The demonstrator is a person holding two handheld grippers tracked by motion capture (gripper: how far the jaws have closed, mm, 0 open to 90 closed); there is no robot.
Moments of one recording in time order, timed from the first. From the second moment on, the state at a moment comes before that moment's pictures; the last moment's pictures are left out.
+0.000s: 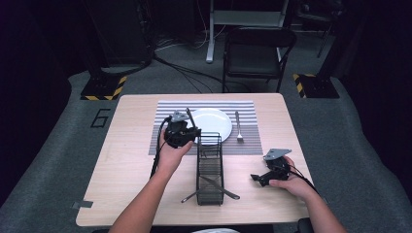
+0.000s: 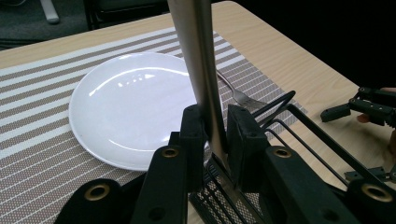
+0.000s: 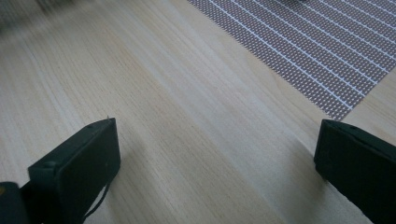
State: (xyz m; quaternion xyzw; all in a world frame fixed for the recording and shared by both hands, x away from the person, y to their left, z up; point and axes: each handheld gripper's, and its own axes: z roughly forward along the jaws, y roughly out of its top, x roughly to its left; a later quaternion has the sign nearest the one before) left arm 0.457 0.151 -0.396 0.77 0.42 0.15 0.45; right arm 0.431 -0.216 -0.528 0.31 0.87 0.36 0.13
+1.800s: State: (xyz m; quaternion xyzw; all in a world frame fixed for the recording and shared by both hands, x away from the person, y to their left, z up) left arm 0.430 0.142 -0.311 0.79 0.35 0.17 0.47; right arm 0.431 -0.216 -0.528 0.30 0.87 0.36 0.13
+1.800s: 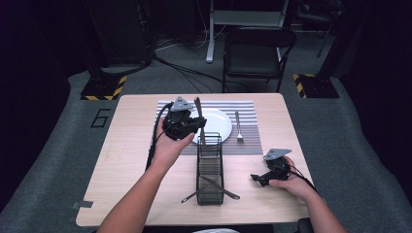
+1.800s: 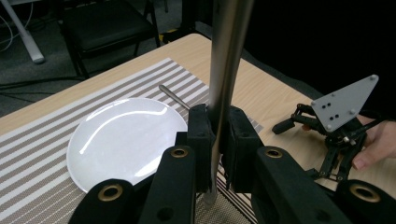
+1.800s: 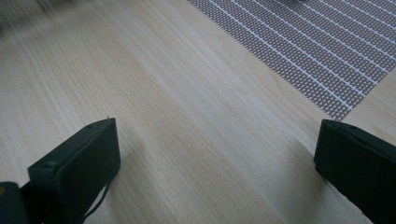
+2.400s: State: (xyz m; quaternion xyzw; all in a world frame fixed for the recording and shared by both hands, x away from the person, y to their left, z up) left arm 0.428 0.170 -0.270 0.78 0.36 0.19 0.48; right arm 0.432 -0.216 -0.528 0.30 0.87 0.36 0.13
